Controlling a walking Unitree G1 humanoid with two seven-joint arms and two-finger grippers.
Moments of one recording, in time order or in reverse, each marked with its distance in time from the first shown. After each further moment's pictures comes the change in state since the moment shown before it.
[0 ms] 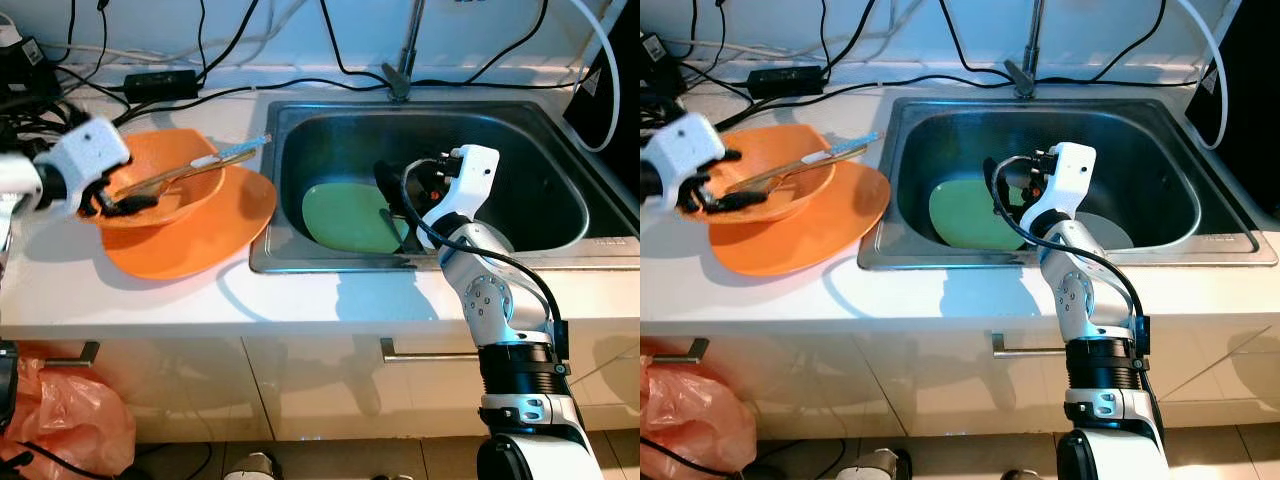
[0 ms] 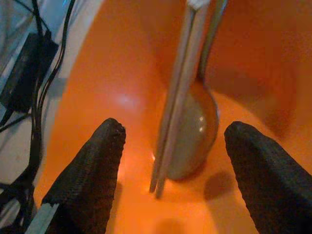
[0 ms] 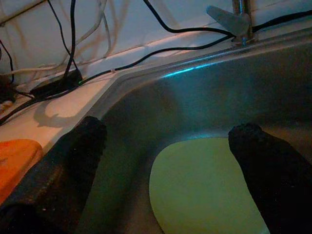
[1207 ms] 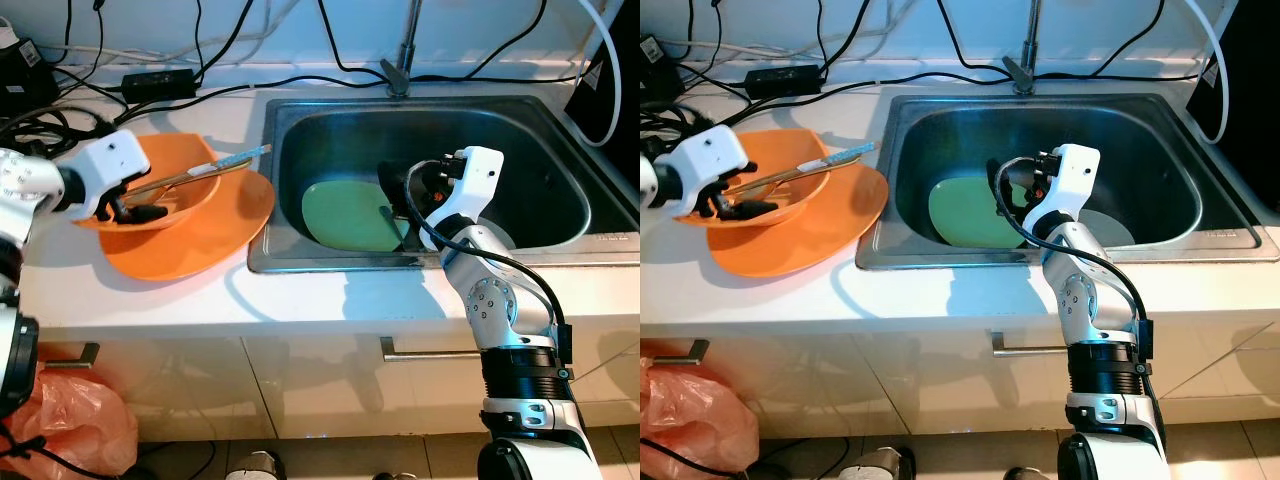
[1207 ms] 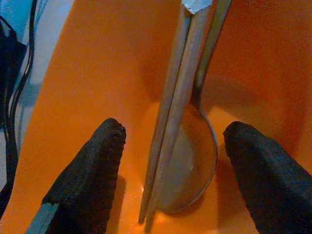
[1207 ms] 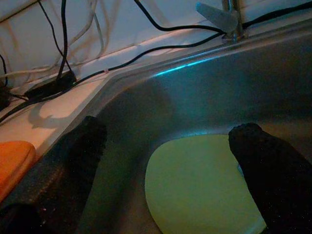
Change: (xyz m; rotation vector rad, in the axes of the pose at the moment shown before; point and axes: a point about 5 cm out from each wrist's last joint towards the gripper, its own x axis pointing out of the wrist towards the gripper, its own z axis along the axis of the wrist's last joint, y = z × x) left arm 0.016 -0.005 0.008 0.040 0.052 -0.079; right arm -0.004 -0.001 0.001 0.002 -0.002 -0.019
